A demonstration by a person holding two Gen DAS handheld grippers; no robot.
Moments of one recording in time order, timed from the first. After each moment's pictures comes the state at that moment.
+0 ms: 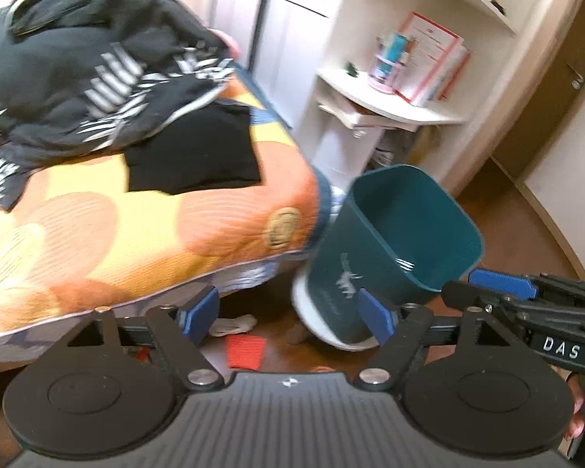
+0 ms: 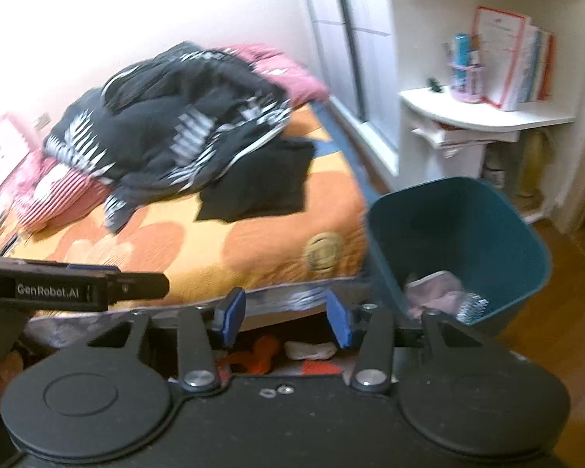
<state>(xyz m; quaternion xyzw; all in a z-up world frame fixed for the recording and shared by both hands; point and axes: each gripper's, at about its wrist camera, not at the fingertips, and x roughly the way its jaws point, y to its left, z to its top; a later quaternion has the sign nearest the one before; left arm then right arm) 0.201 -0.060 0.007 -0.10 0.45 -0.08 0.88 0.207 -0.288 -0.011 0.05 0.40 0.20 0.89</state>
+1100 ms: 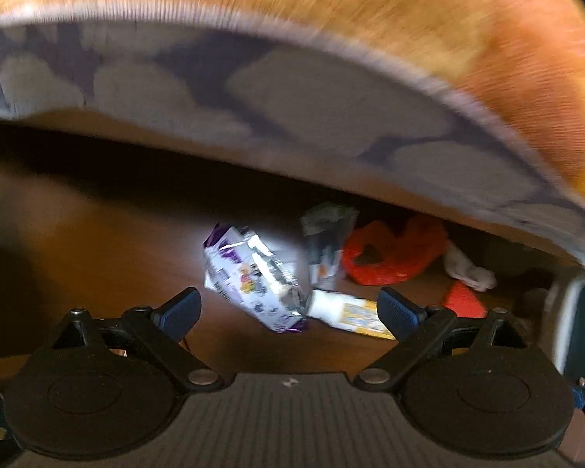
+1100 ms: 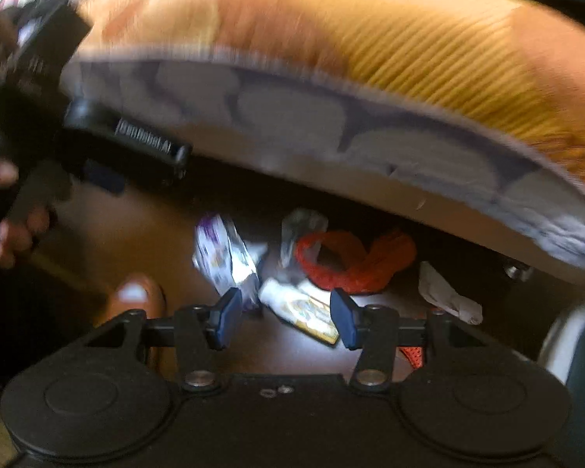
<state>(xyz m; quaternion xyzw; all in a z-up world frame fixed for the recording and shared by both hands) 0.190 0.156 -0.304 -0.26 0.61 0.23 0.71 0.236 -0.063 -0.282 -0.18 0.52 0.43 0.72</state>
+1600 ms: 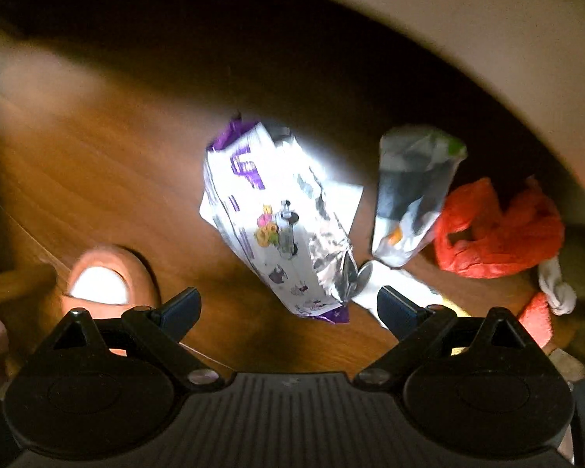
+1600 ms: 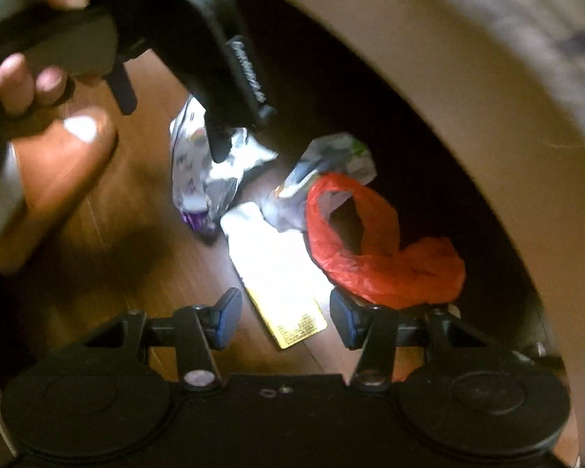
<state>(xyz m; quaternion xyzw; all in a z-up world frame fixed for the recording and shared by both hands) 0.199 0.169 -0.474 -0.34 0.69 0.29 0.57 0.225 -0.003 -0.427 -0.42 0.45 0.52 0.59</state>
